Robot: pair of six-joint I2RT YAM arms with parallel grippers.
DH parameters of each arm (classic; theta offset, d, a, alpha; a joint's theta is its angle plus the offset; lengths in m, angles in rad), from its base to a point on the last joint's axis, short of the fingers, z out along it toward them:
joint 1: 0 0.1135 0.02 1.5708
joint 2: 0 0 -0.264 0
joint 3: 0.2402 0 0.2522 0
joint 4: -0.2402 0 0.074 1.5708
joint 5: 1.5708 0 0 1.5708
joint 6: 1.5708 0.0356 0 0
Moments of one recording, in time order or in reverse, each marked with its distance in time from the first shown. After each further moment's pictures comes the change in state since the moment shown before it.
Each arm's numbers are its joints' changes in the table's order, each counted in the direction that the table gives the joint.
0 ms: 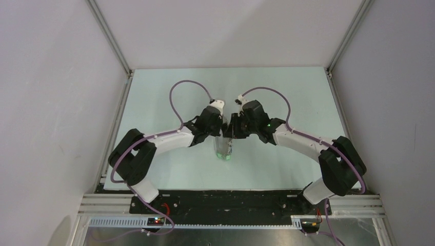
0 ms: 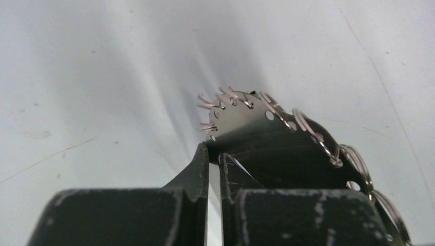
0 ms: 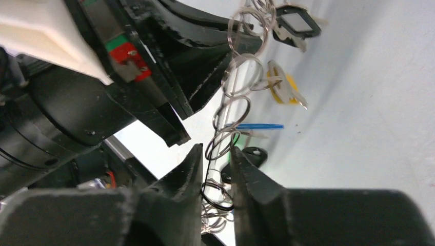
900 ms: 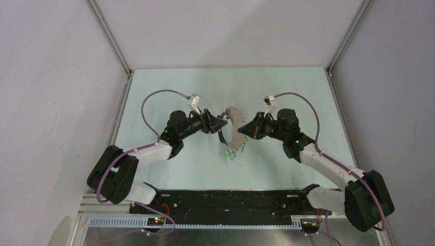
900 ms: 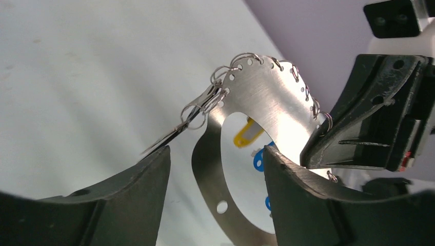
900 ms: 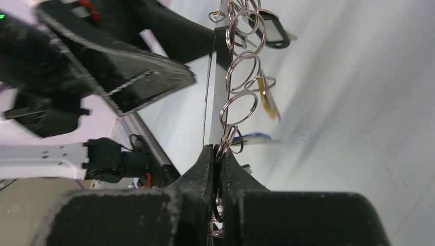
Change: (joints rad) left arm 0.214 0.261 -0.374 0.700 0.607 -0.334; right arm -0.191 0.360 -0.344 0.352 -0.218 0.074
